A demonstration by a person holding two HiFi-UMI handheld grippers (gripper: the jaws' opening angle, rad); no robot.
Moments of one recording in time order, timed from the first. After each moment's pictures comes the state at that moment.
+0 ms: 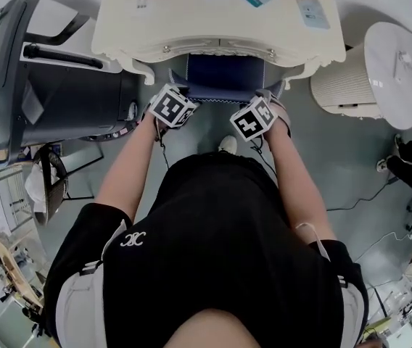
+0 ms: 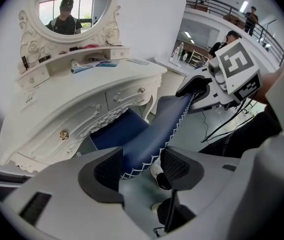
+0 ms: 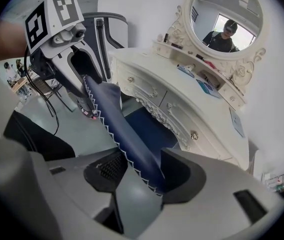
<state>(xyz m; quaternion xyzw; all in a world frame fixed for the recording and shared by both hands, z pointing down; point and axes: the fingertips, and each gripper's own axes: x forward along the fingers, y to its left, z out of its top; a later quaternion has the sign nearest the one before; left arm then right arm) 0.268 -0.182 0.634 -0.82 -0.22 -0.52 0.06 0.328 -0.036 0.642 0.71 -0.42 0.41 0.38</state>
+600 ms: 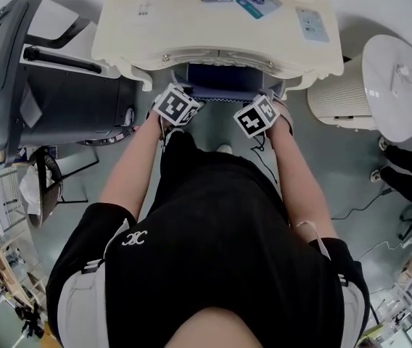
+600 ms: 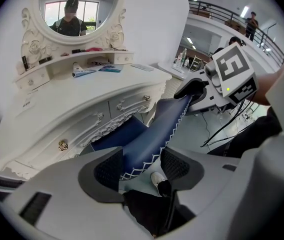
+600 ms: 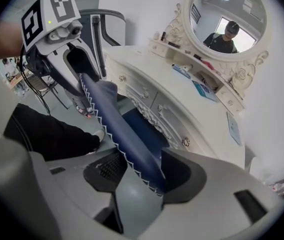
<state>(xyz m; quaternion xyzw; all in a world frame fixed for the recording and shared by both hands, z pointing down) 0.309 -0.182 0.632 -0.84 -0.21 -0.50 0.04 0.377 -0.038 0.644 0.71 -0.42 0.40 0.40</state>
